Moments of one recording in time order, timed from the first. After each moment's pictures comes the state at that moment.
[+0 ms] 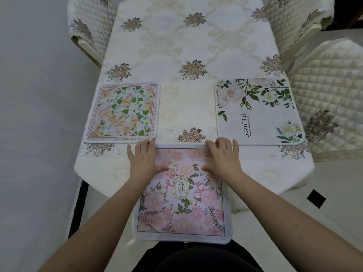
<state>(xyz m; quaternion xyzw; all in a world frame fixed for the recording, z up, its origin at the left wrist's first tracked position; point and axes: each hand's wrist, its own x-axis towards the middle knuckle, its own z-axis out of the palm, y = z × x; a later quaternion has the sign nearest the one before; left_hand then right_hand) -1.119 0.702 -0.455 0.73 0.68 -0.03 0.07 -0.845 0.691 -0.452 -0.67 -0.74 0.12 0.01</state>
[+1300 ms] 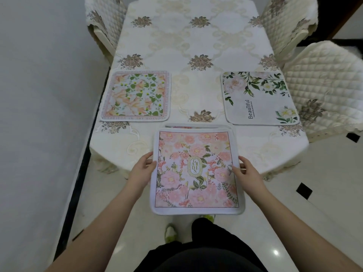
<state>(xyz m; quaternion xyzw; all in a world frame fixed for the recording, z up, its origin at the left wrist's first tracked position) -1.187 0.580 -0.450 0.38 0.68 0.29 0.55 -0.852 0.536 -0.434 -0.76 -0.41 0.45 0.24</state>
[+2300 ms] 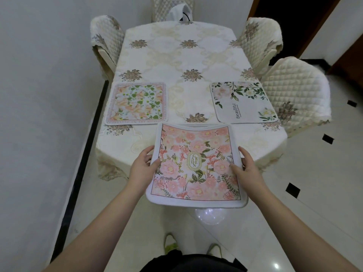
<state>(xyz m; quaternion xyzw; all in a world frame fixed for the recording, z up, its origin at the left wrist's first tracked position) -1.198 0.531 -0.381 0.49 0.64 0.33 0.49 -0.890 0.468 -0.376 -0.73 -0.39 0.42 0.37</state>
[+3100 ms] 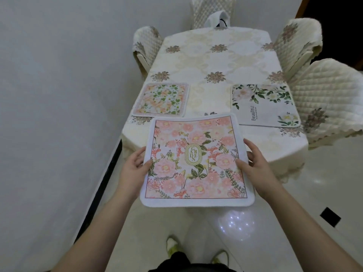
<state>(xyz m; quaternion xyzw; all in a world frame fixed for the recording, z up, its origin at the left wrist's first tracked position) -1.172 0.425 -0.325 0.33 0.67 0.47 0.47 -0.836 0.448 -0.337 -0.60 -0.46 0.54 0.38</state>
